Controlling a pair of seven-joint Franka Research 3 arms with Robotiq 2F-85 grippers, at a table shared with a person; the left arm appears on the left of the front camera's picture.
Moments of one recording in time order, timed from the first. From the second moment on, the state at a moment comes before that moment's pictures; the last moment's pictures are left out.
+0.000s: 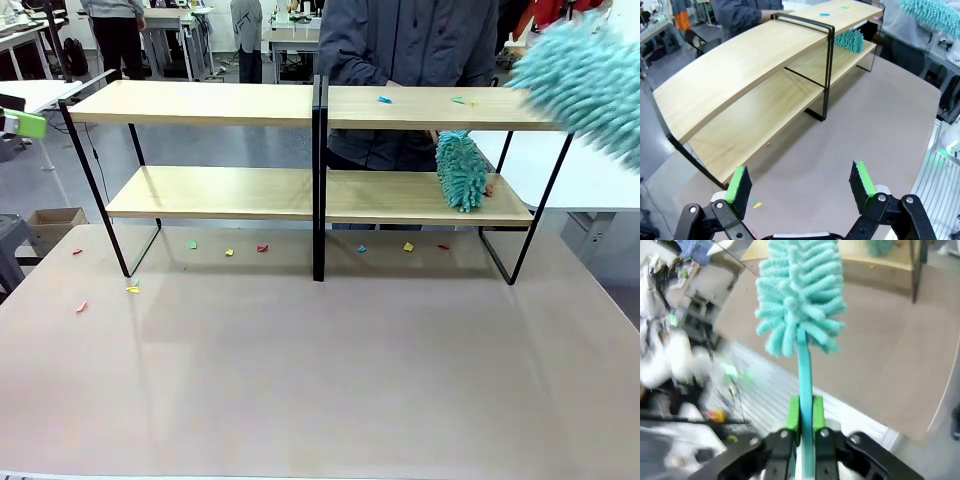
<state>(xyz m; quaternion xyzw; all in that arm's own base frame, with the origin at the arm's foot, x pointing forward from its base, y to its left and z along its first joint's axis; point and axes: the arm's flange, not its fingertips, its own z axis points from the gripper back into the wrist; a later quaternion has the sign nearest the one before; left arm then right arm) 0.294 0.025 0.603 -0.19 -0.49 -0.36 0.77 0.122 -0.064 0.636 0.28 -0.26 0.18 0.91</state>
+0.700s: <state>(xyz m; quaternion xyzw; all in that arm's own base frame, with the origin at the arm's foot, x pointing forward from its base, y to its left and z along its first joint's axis) 0.294 0.025 0.603 -0.19 -0.49 -0.36 0.77 0.108 -0.038 0.644 0.30 -0.25 0.25 0.88</state>
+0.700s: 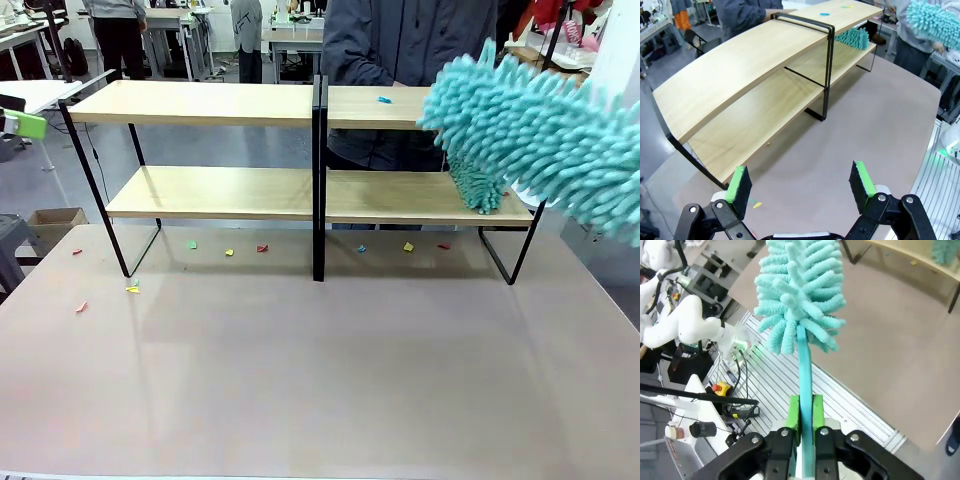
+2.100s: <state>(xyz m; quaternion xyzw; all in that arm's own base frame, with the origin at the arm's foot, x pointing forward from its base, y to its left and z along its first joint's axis) 0.294 0.025 0.603 -0.19 -0.49 -0.36 0.77 0.296 0.169 0.710 0.11 -0.28 0.16 0.94</state>
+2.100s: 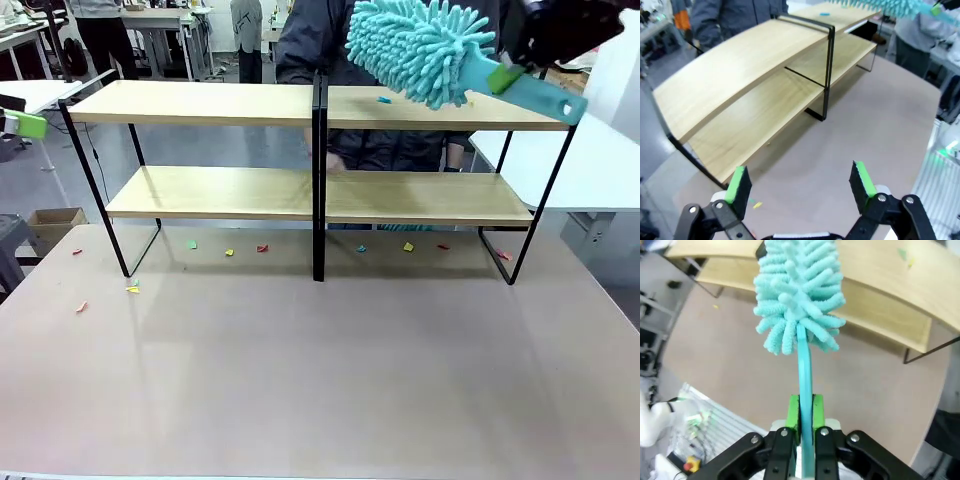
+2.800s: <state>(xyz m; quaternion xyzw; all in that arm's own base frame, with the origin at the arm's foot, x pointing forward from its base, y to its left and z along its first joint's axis) 0.294 0.025 0.603 -0.19 -0.49 -0.36 0.77 0.327 0.166 0.679 0.04 -0.23 0.15 0.96</state>
